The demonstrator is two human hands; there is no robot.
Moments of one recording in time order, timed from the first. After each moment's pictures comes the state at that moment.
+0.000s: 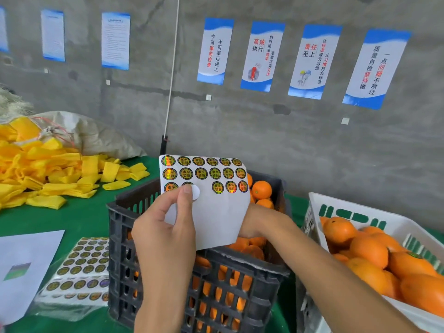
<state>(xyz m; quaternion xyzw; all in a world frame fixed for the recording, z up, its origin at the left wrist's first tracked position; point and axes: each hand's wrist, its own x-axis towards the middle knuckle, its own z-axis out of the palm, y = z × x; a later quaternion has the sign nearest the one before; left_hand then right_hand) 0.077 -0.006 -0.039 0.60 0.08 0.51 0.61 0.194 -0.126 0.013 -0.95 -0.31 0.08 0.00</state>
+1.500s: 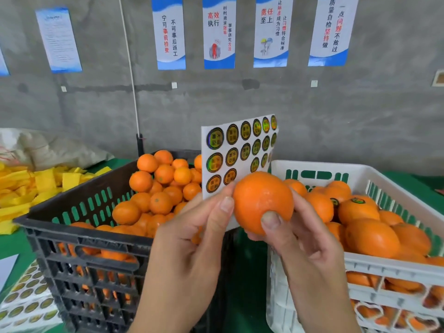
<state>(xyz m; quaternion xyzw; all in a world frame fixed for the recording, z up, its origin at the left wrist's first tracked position) 0.063 -0.119 -0.038 0.70 -0.25 0.35 0.57 0.070 -0.267 -0.049 -0.56 -0.21 -0.21 0.77</state>
